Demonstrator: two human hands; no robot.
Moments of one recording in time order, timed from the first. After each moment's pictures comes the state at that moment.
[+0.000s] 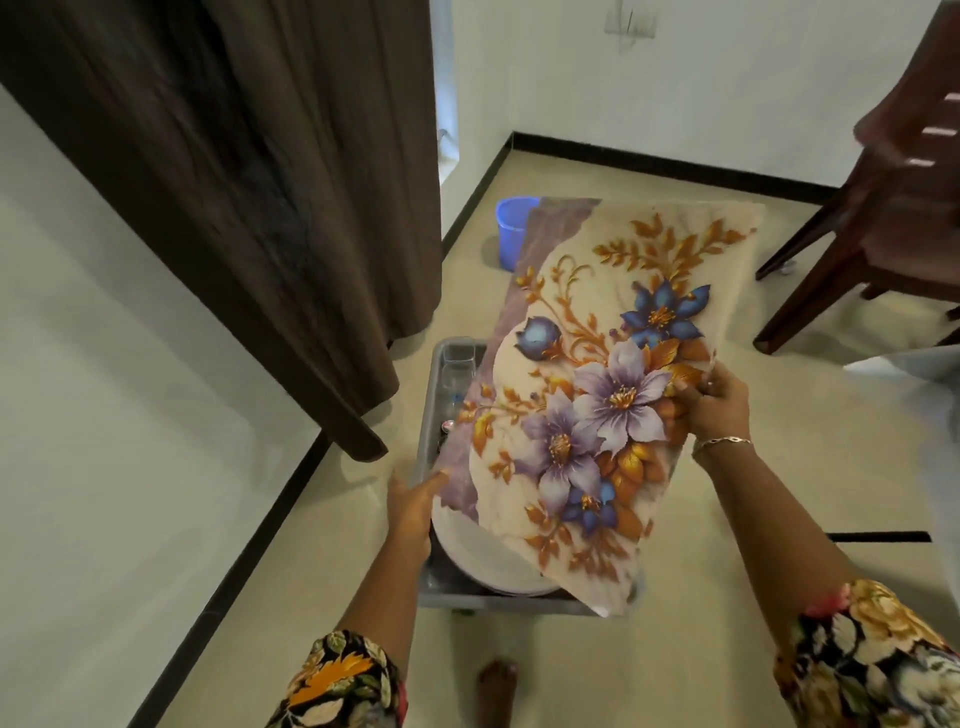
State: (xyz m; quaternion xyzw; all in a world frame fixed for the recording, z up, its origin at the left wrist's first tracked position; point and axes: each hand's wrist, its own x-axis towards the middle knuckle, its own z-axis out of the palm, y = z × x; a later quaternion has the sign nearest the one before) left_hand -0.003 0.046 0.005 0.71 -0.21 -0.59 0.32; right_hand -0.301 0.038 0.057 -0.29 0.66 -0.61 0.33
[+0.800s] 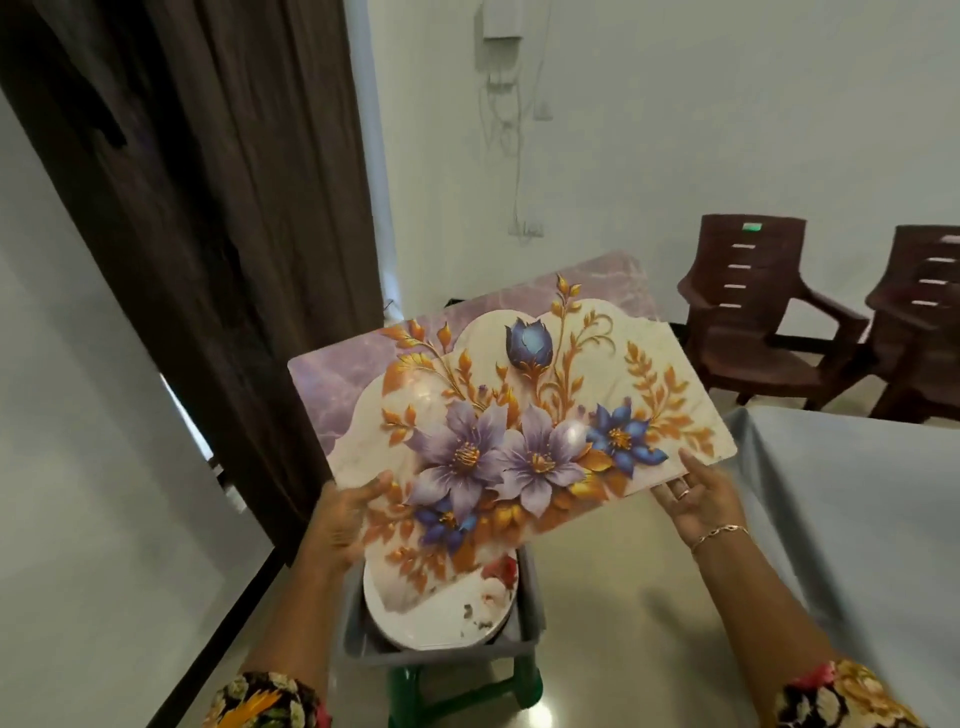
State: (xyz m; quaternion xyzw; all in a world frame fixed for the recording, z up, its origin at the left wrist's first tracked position) left_hand -0.024 0.148 0.165 0.41 -0.34 -0.69 0.49; right_hand -0.376 0.238 0.157 -0.07 0.43 -0.77 0.46
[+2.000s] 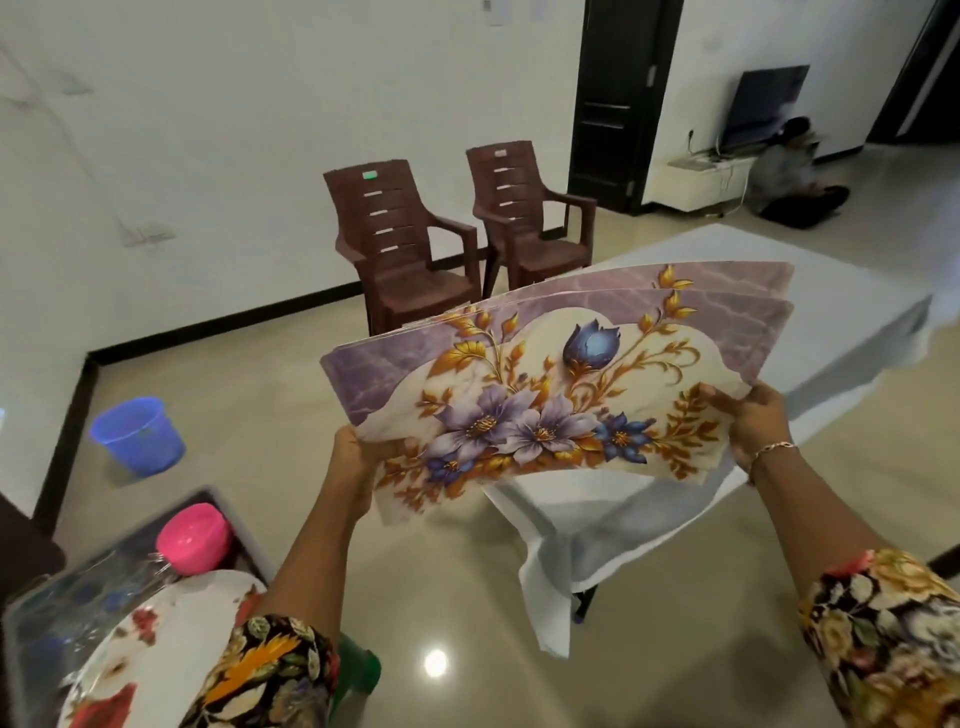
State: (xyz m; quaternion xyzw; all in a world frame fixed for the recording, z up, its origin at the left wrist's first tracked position) left_hand -0.341 0.288 0.186 0.21 -0.61 -0.73 0.22; right_hand -0.549 0.623 0.196 -0.05 0.61 -0.79 0.06
